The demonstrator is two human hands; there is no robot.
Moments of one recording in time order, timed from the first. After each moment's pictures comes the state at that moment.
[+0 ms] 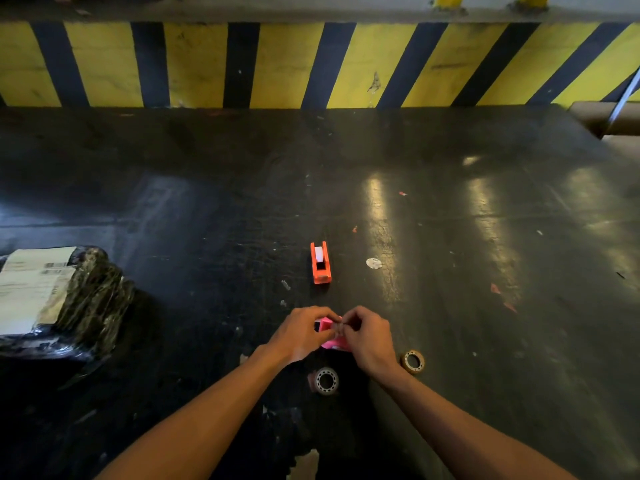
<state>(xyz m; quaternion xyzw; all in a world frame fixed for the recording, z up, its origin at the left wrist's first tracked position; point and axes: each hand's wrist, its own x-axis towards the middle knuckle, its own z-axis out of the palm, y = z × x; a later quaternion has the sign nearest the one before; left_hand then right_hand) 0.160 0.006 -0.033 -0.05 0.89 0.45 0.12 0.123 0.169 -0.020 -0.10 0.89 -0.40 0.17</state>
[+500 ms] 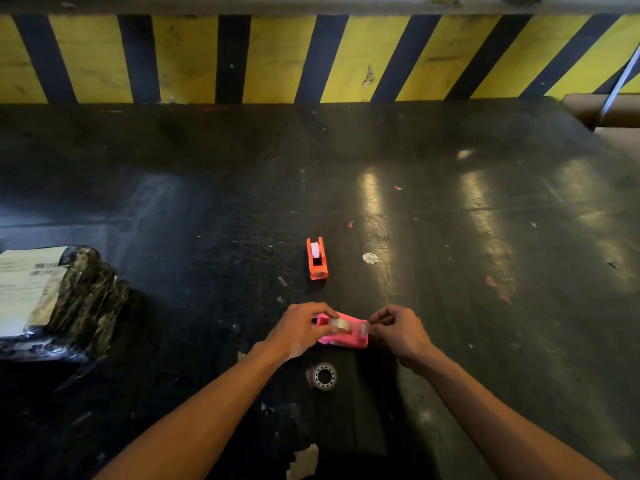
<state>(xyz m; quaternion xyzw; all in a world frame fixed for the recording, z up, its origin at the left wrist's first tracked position) 0.159 0.005 -0.033 -0.05 0.88 0.45 0.13 0.097 0.219 -0.014 0.02 0.87 -0.42 0.25</state>
